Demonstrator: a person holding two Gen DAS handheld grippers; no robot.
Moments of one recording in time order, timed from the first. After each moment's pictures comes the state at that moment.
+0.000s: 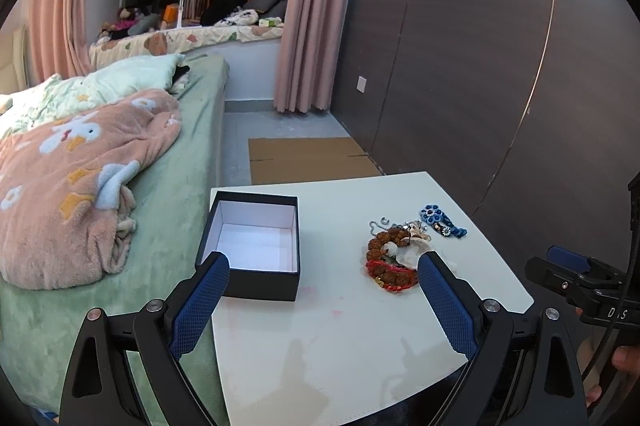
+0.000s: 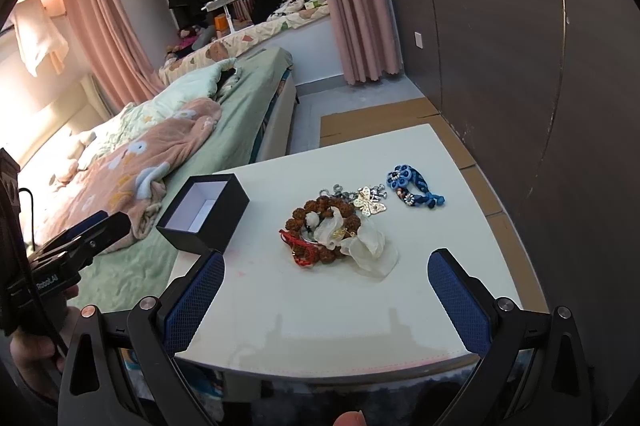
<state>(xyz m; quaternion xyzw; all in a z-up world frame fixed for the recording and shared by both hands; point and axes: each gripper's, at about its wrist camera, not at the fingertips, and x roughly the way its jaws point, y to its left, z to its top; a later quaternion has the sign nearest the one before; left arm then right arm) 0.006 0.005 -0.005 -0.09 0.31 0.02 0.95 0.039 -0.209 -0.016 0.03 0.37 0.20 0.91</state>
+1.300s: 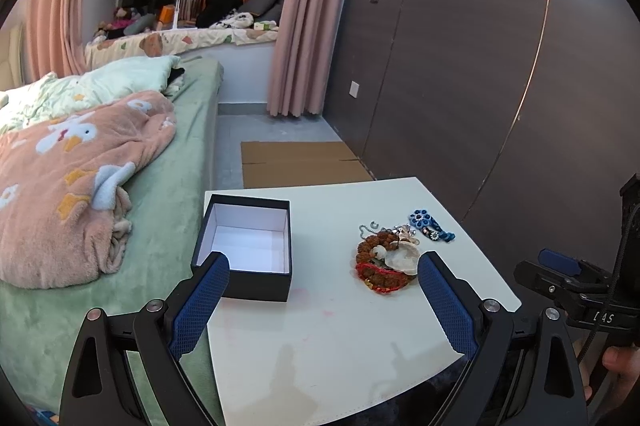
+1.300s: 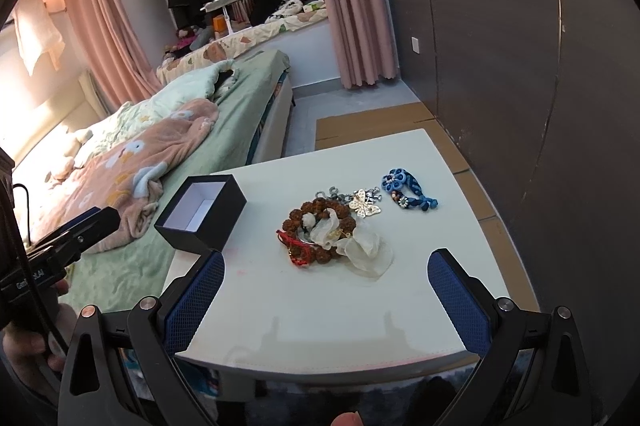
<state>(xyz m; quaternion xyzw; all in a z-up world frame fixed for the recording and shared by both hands) 0.002 0.002 0.002 -0.09 0.30 0.01 0.95 0.035 -0.213 -0.010 0.03 0.36 0.20 0.91</state>
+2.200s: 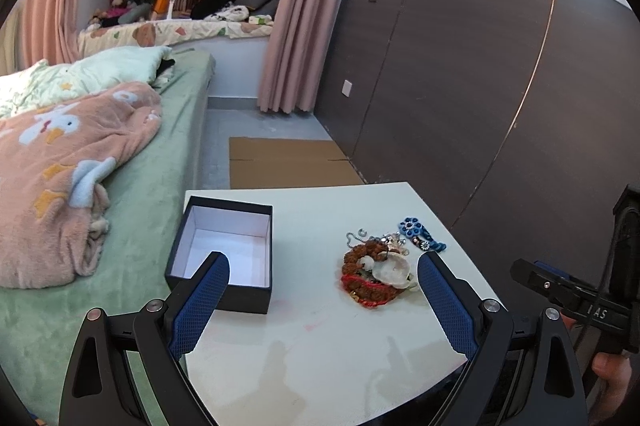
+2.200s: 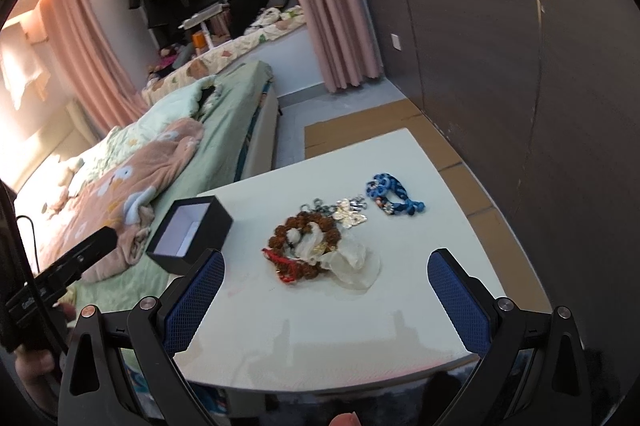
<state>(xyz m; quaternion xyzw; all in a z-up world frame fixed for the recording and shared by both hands) 0.027 0.001 -0.003 -0.12 0.31 -0.01 0.94 0.051 -0.227 -0.013 0.07 0.37 0.16 0.91</state>
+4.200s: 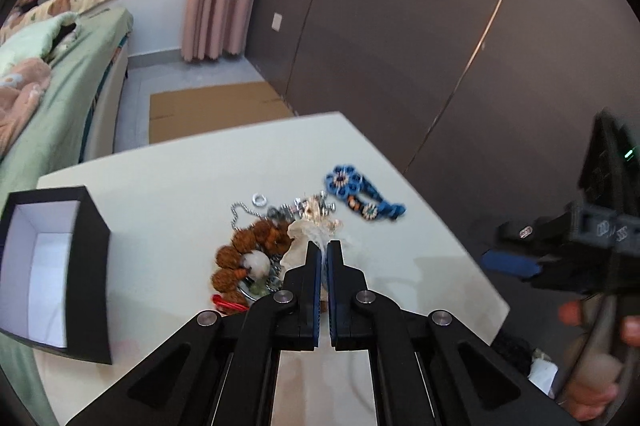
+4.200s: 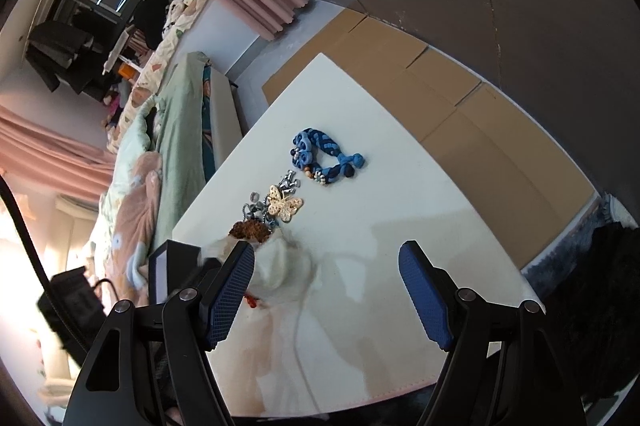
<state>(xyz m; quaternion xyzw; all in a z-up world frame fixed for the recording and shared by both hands) 0.130 -0.078 -0.070 -0.11 0.38 -0.14 0.91 0.142 -0.295 -0.084 0.27 0.51 0.12 0.81</state>
